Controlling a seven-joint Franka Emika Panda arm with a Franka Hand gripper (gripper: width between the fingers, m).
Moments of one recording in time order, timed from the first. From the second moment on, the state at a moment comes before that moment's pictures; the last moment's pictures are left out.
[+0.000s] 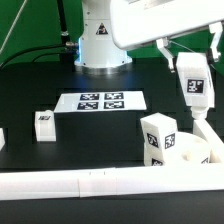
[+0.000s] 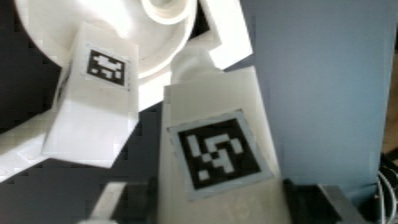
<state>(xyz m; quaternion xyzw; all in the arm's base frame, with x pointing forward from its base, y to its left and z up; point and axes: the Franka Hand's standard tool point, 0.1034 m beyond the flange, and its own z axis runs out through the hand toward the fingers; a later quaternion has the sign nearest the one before) 0.629 0.100 0.156 -0.95 0.20 -0.21 0.10</state>
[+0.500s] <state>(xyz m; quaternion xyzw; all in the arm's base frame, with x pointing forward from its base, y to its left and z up) 0.612 0.113 0.139 -0.95 0.20 -0.23 0.09</state>
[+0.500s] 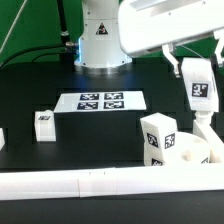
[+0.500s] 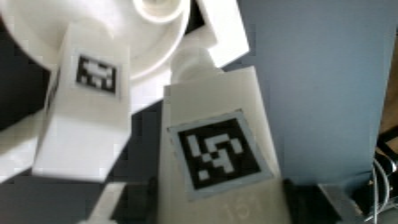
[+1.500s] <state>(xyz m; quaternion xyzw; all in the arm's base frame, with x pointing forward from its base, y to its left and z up) 0.616 0.110 0.105 -0.95 0.20 -0.22 0.08</state>
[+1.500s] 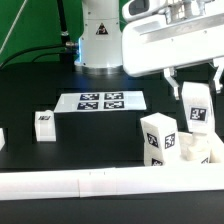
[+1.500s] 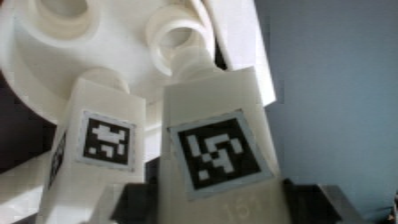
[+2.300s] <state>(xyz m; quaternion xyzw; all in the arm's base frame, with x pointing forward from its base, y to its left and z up) 0.612 0.113 0.089 -0.95 0.19 -0.24 0.07</state>
